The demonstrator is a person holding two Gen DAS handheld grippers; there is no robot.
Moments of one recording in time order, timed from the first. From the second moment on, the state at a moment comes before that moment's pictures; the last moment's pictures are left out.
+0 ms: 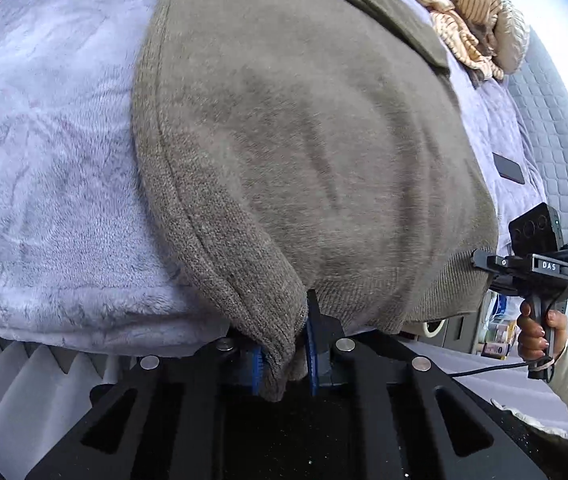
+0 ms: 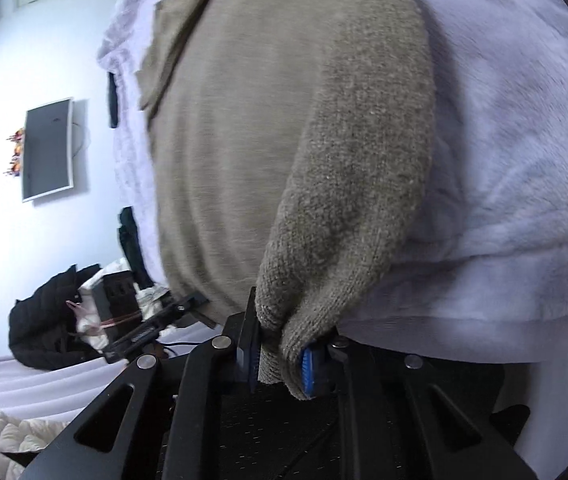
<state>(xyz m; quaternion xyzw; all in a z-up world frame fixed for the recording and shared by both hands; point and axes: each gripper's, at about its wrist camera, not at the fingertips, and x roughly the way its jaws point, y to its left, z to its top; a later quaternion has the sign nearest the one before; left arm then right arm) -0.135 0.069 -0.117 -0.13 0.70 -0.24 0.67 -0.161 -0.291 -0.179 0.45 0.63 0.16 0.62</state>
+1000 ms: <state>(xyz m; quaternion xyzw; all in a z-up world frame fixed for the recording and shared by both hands) -0.104 0.059 -0.101 -0.22 0.68 -0.23 0.66 -0.129 -0.282 -0.146 0.50 0.57 0.20 0.62</state>
